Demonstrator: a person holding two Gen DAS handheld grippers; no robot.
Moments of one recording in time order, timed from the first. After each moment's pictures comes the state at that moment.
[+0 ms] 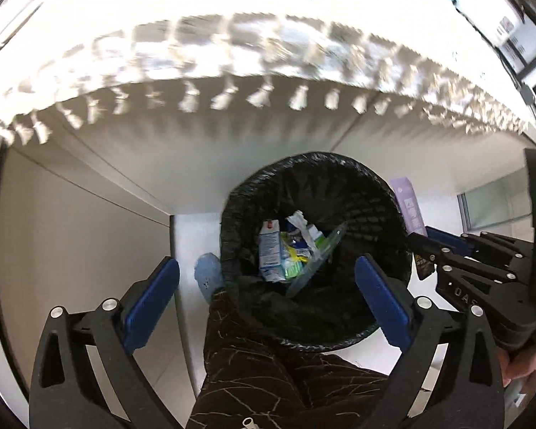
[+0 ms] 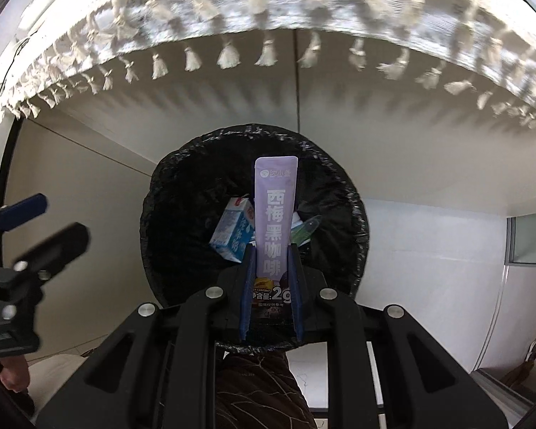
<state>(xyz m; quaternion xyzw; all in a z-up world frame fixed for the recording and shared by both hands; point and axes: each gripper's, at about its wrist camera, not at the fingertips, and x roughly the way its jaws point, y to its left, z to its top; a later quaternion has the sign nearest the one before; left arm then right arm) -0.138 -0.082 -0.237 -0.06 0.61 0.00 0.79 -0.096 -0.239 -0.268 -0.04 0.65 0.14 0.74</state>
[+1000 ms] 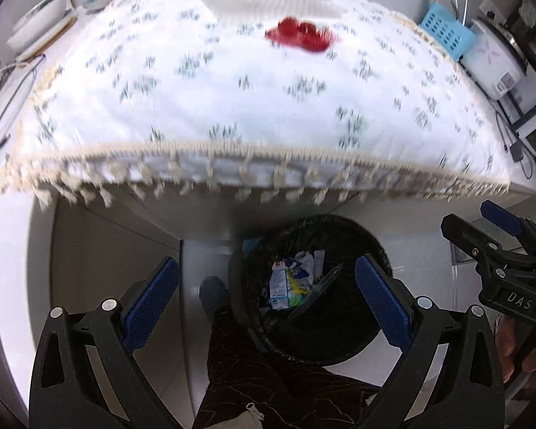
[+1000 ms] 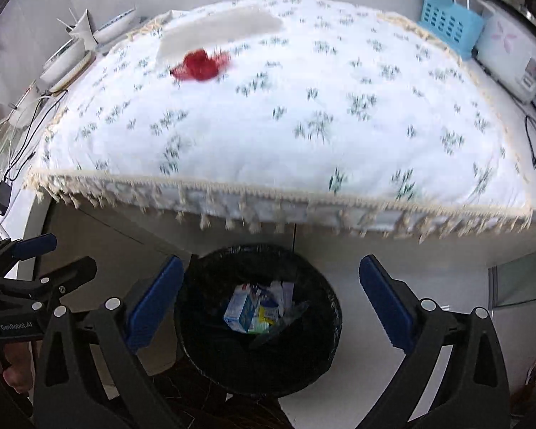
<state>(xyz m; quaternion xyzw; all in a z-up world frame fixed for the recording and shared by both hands) -0.105 -0.023 -0.134 -0.09 0.57 0.01 0.82 -0.054 -0.230 -0.125 -0.04 0.53 0.14 0.84</state>
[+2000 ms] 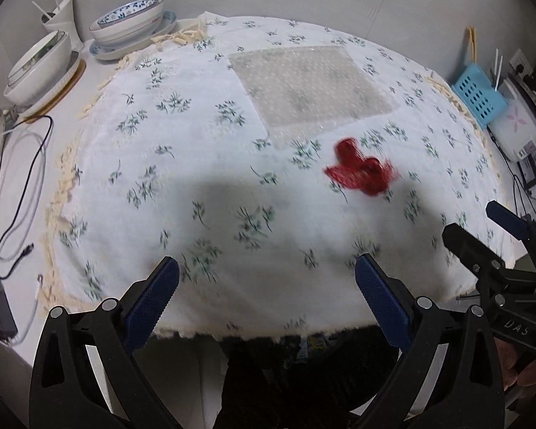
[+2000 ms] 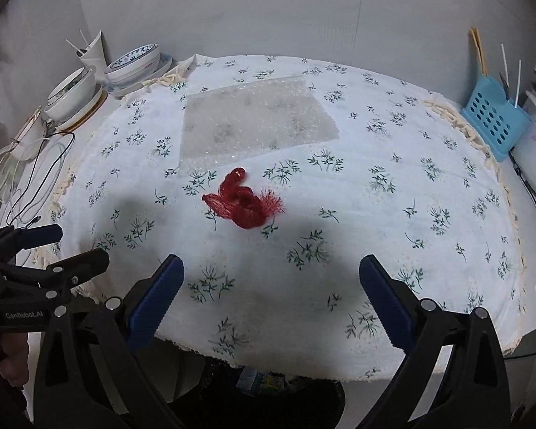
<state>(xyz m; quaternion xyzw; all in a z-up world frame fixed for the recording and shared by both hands) 0.023 0.060 -0.083 -0.09 0.55 0.04 0.83 0.076 -0.129 -0.070 -0.08 0.49 0.17 0.85</state>
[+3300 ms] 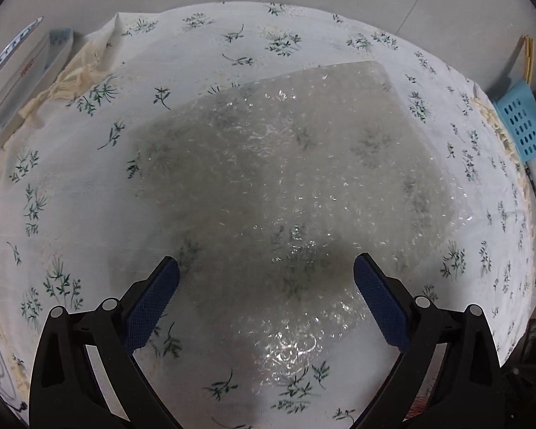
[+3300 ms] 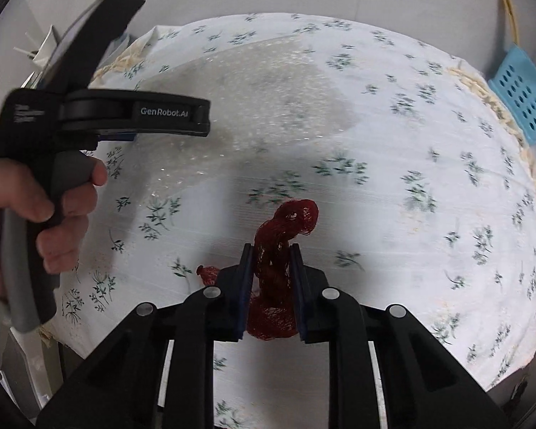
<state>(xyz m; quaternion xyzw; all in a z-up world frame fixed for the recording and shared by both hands) 0.255 0.061 -0.155 -0.07 0.60 0.00 0.80 0.156 -0.125 -0.117 -0.05 0.57 0.12 0.81</state>
